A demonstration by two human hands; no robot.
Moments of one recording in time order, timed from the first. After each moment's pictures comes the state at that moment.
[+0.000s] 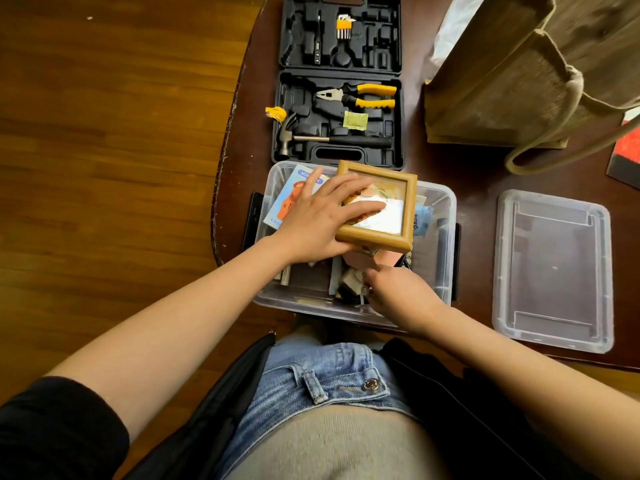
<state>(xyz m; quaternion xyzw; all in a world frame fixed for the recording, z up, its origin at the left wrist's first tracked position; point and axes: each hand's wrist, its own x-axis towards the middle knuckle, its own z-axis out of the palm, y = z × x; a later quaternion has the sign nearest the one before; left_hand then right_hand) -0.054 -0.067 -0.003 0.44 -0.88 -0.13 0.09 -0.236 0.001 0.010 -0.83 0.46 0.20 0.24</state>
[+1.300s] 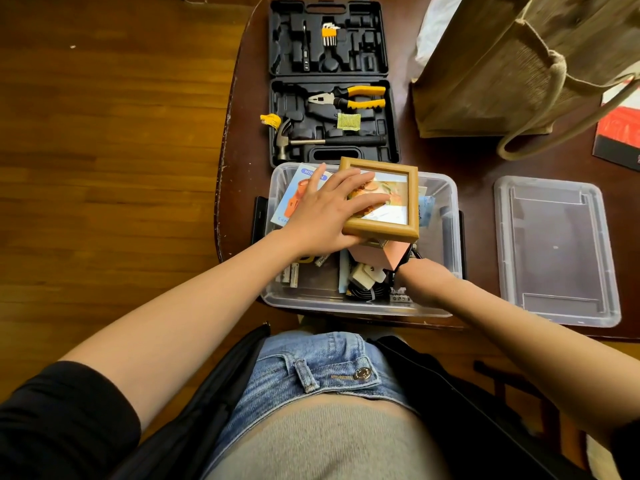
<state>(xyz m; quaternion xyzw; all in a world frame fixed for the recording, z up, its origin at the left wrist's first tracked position) -0.050 -0.070 -0.004 0.42 -0.89 -0.14 0.07 -0.264 -0.008 -0.036 -0.76 0.50 0.34 0.24</state>
